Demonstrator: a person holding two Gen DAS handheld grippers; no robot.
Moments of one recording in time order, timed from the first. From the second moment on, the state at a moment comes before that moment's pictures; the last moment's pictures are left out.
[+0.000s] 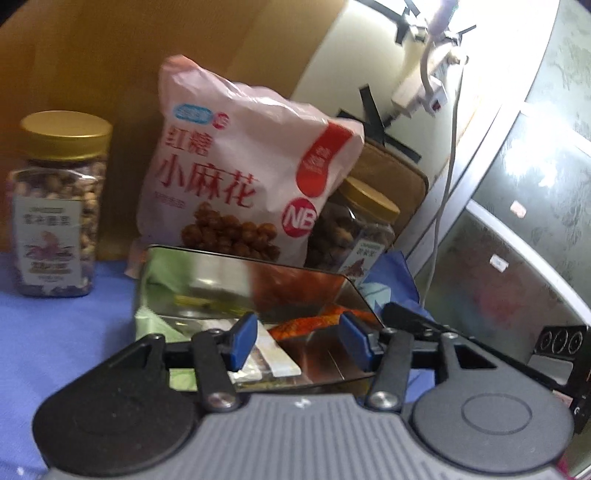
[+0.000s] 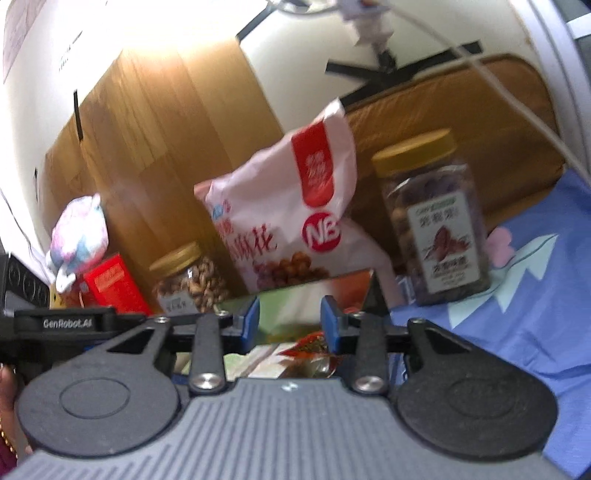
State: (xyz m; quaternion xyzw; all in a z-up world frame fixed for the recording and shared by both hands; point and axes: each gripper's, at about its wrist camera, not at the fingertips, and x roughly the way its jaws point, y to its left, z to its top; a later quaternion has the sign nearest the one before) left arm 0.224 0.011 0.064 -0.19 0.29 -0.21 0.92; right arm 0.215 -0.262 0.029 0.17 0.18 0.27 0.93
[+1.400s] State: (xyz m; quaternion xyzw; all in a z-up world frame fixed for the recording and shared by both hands) left arm 0.111 0.047 -0.002 -0.21 0.30 -0.21 0.91; right arm 0.221 -0.192 0.050 -0.10 0.22 0.22 0.95
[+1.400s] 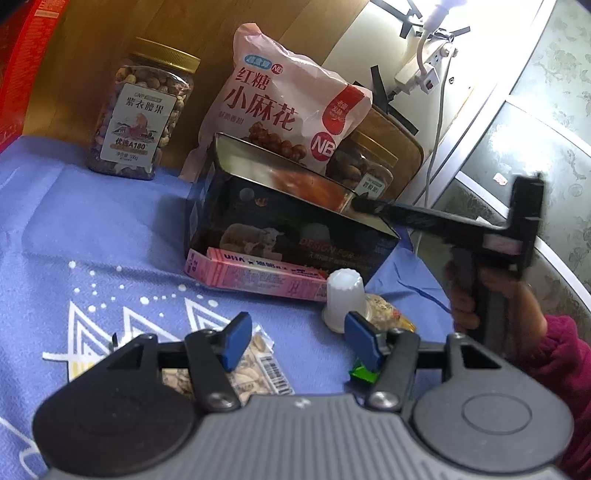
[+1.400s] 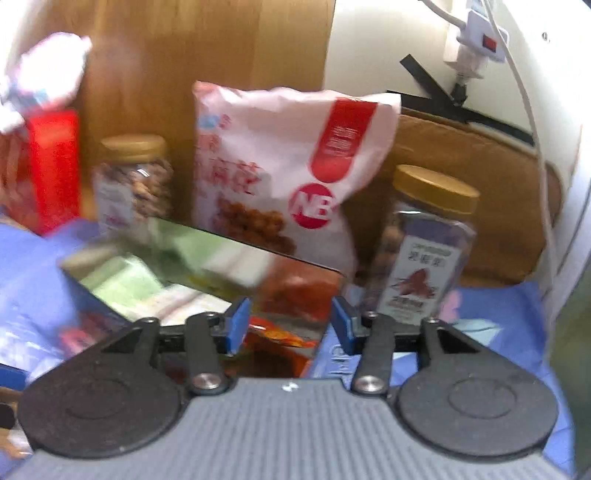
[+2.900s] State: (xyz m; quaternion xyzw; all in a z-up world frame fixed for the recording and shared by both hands) left arm 0.097 0.042 0.006 -0.21 0.28 -0.26 0.90; right arm 0.083 -0.136 -0.011 -0.24 0.18 0.36 0.88
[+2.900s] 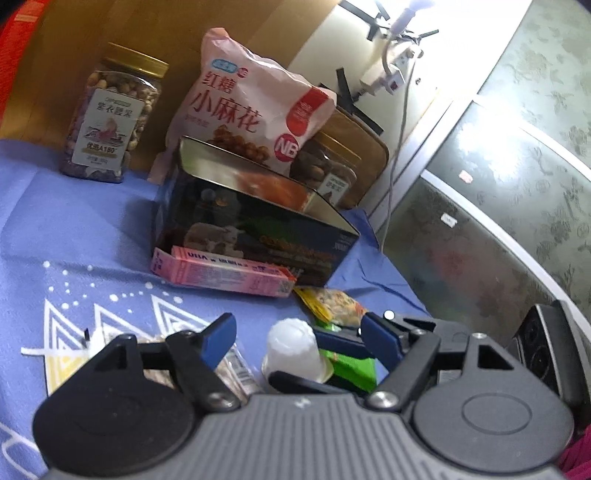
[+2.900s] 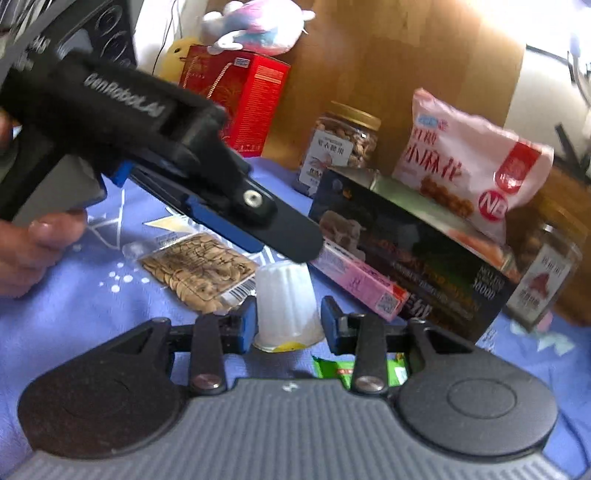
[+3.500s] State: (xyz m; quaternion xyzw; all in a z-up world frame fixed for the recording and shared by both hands) left arm 0.080 0.029 -0.004 -0.19 0.31 -0.26 0.89; right arm 0.061 -0.153 -0.012 -0.12 0.21 0.38 0.89
